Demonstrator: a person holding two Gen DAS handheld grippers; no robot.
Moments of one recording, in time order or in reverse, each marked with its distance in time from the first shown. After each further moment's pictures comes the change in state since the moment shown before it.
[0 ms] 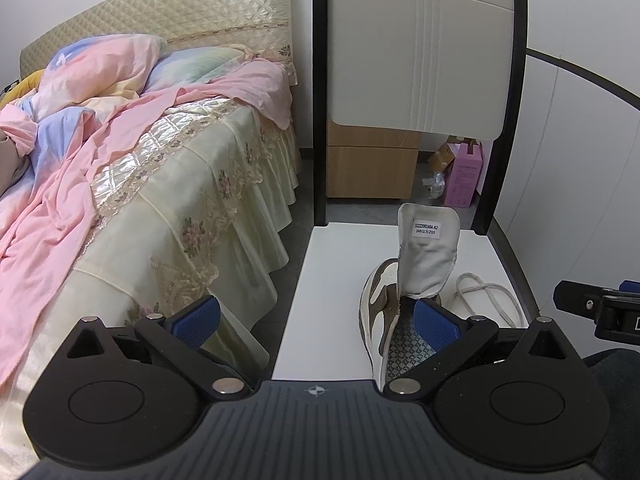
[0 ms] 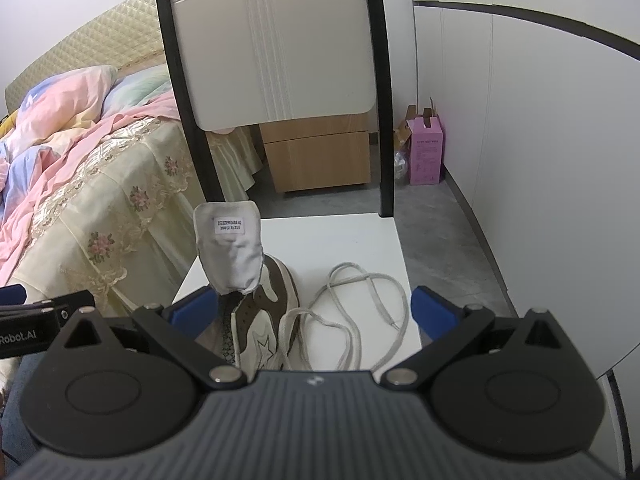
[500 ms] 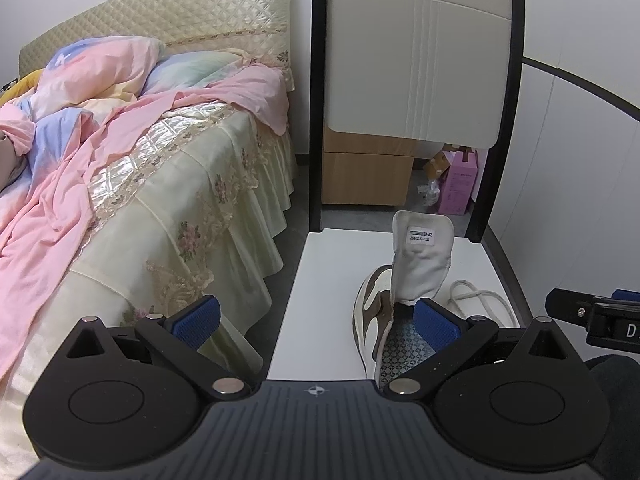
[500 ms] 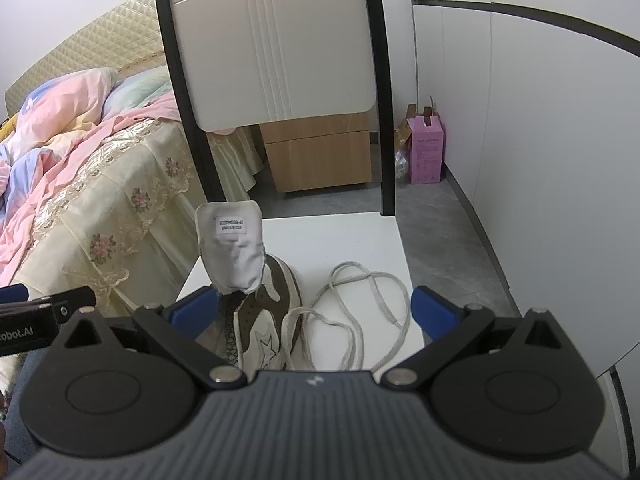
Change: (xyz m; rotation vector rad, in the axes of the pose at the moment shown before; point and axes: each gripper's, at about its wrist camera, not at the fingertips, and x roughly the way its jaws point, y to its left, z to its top) left arm -0.005 0.001 -0.002 -0.013 -0.025 -0.020; right arm 0.000 -0.007 0.001 0.010 0.000 0.007
